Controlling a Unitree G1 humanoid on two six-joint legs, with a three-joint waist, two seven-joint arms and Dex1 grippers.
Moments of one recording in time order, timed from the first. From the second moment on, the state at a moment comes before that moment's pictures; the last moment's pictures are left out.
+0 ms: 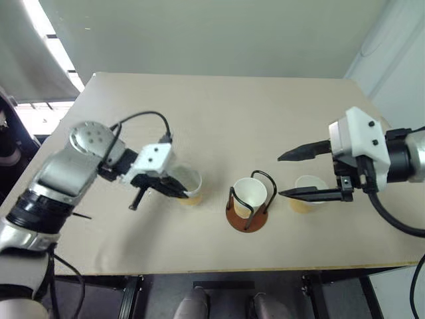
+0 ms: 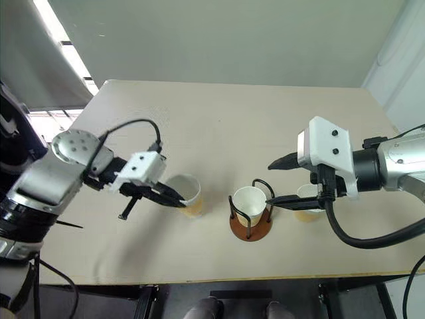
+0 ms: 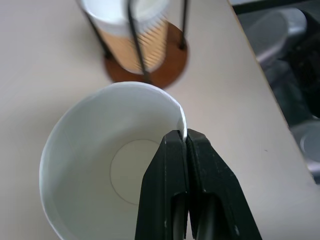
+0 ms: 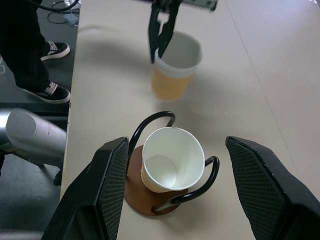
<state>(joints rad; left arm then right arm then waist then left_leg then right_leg) -0.82 1.03 -0.32 0.01 -0.37 0.27 -1.58 -0.73 -1.16 -0.06 -0.64 0.82 0.92 1.06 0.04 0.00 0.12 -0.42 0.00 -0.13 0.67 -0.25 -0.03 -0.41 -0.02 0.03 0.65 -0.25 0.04</state>
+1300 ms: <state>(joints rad) -1.32 0.74 -0.64 0.20 -0.65 0.32 -1.58 -0.52 -1.33 -0.29 -0.65 0.85 0.95 1.09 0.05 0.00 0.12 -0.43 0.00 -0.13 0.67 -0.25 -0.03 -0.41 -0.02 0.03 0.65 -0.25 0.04</state>
